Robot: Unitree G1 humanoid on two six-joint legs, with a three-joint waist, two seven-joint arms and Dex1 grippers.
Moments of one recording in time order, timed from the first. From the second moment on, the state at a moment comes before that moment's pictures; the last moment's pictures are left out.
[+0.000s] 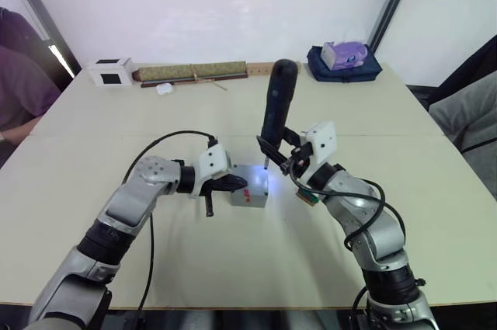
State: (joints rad) left arm -0.51 0.57 -0.30 -0.06 -0.21 0.39 -1.07; right arm -0.29 -0.24 0.13 -0.35 0.28 0.41 0.40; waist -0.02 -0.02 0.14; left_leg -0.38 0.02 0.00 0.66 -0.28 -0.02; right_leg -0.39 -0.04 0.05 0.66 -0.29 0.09
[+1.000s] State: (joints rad) left arm -0.48 0.43 -0.22 0.00 -0.25 0.39 -0.98; right arm -0.83 -0.29 -0.23 -0.50 0.66 1.11 0.21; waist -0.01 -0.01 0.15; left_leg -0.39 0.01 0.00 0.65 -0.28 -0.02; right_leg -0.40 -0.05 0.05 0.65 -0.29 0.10
